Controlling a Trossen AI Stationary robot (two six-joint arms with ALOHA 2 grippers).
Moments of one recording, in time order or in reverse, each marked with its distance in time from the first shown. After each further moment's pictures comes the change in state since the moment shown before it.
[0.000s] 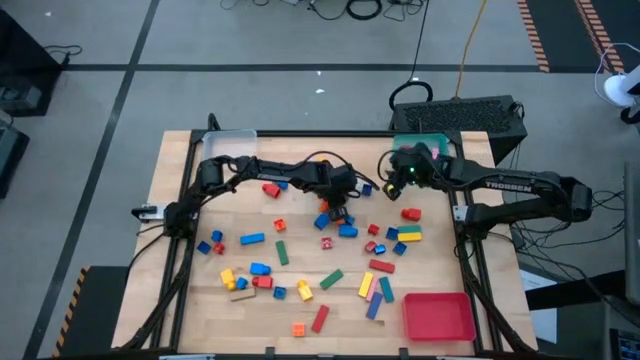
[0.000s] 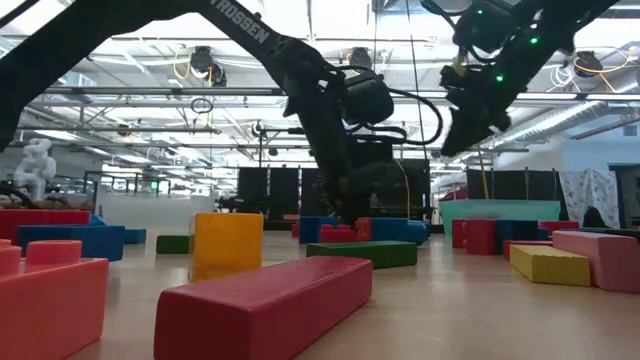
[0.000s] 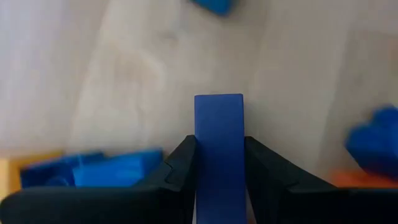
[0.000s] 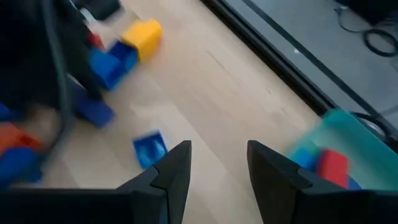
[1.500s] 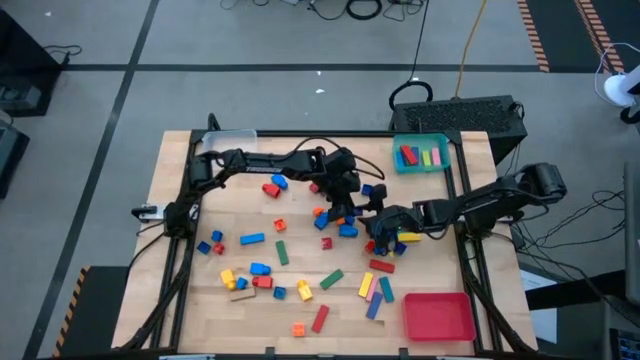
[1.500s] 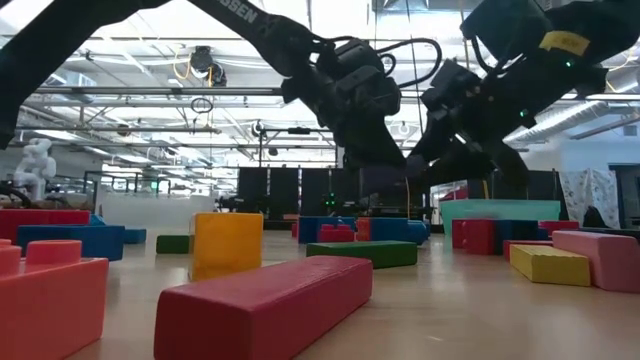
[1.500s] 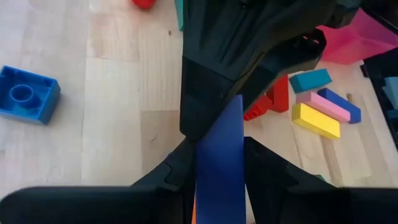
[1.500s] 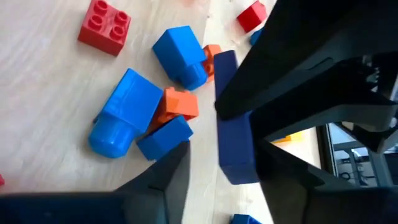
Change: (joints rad) left arm 0.033 -0.108 0.001 0.129 0.601 0.084; right arm 0.459 0.303 -0.193 0.672 0.086 -0.713
